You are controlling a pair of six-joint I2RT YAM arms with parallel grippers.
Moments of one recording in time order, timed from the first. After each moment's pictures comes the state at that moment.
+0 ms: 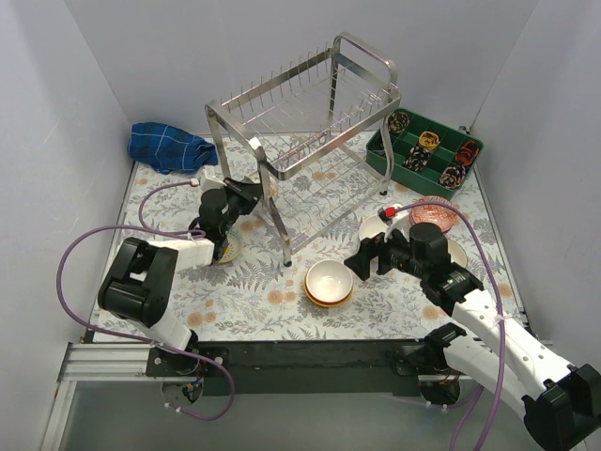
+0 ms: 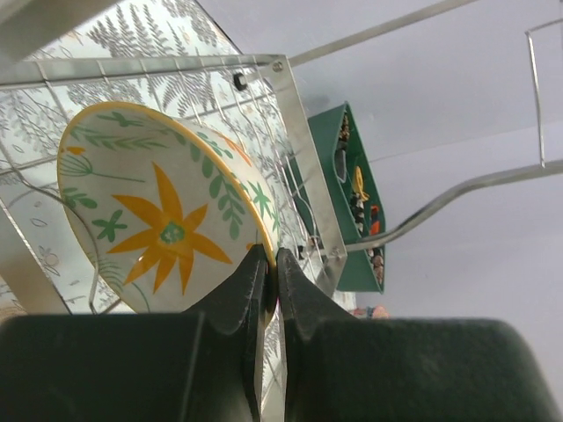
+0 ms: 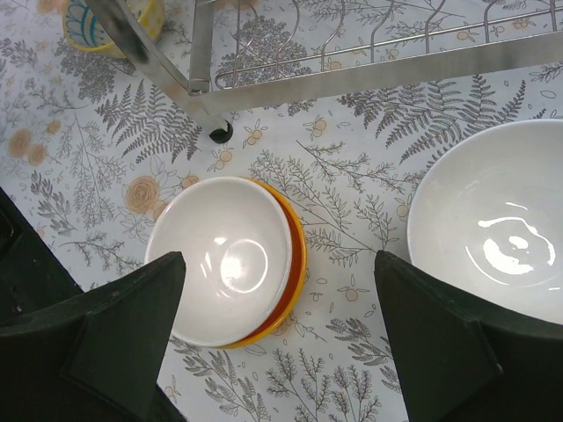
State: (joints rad) left arm -0.32 1.60 0.65 0.82 0.04 -1.10; right arm 0.54 0.78 0.51 -0.15 -0.32 0.20
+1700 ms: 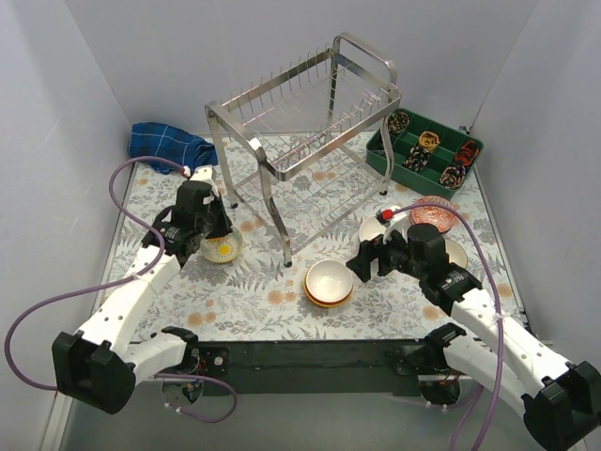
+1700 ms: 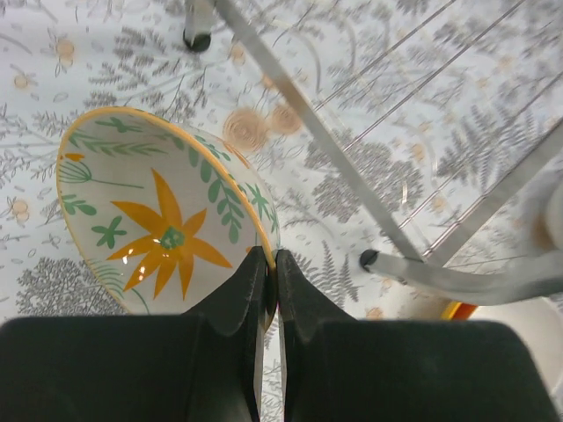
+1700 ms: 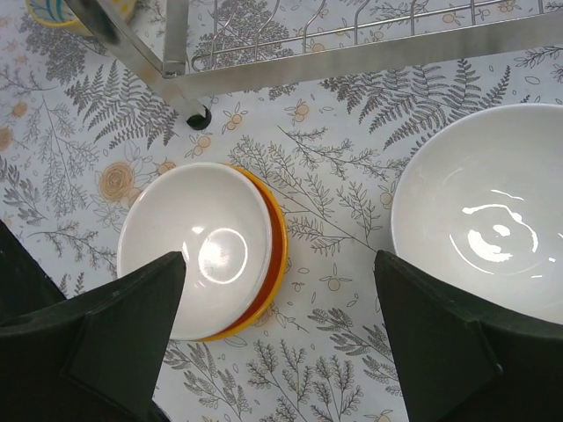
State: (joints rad) left arm -0.34 1.05 0.92 -0.49 -0.10 -0.42; right arm 0.54 0.79 0.50 -0.17 -0.30 0.16
